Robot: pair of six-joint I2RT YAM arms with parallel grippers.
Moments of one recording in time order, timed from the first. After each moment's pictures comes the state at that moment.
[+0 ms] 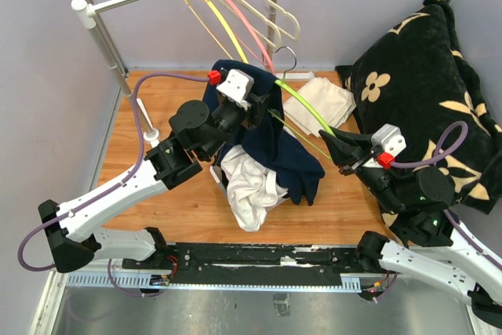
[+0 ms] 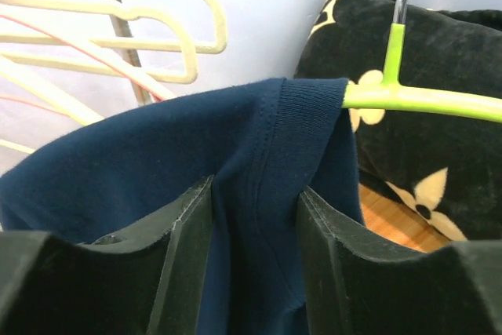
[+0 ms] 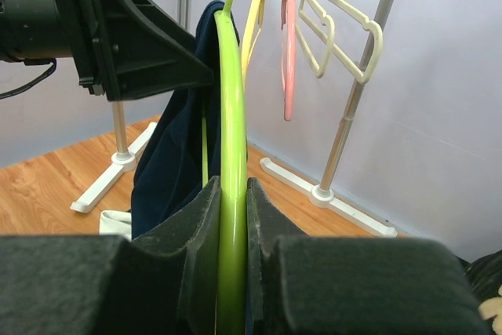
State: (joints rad) left arm -0.96 1.19 1.24 0.10 -0.33 0.11; right arm 0.99 0.54 0.87 -0.02 0.23 -0.24
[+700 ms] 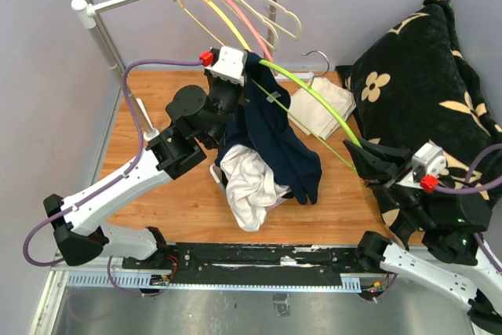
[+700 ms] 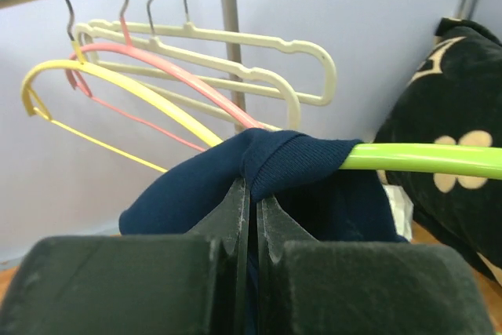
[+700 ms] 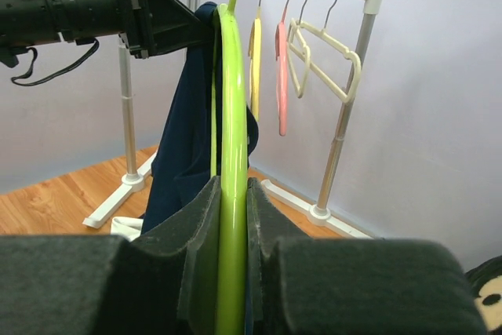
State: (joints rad) left arm -0.96 1.26 1.39 0.13 -0.60 0.23; right arm 0.99 0.37 0.87 -0.10 0.20 -0.24
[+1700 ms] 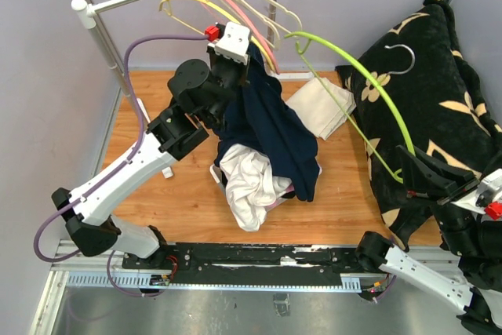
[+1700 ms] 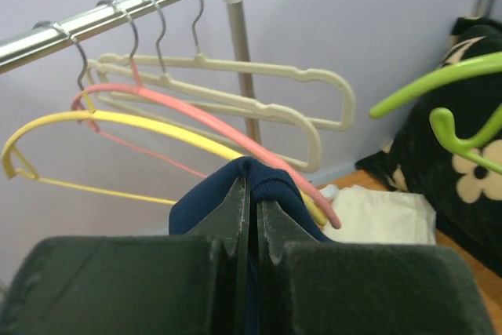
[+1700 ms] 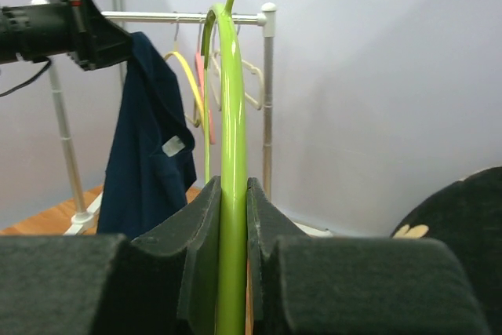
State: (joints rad) left arm -0.87 1.39 1.61 0.02 -0.55 0.28; right arm 0.99 0.13 0.93 -0.25 0.36 -0.28
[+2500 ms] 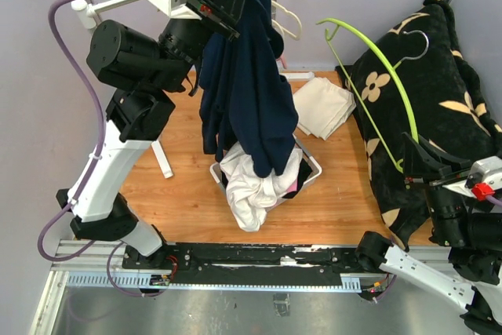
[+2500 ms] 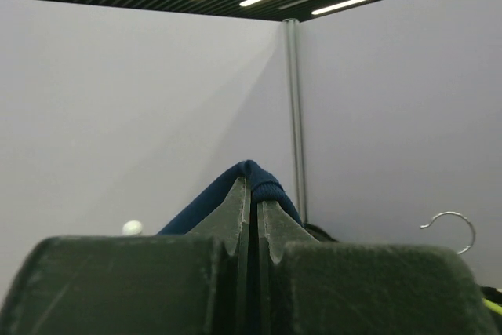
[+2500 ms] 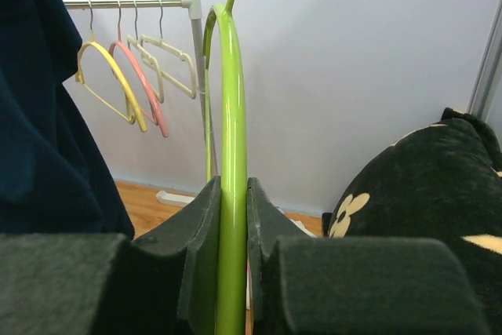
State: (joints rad) left arm -0.87 1.54 2.29 -0.06 -0.07 0.17; right arm 0.99 0.18 0.90 -0.14 0.60 -0.35
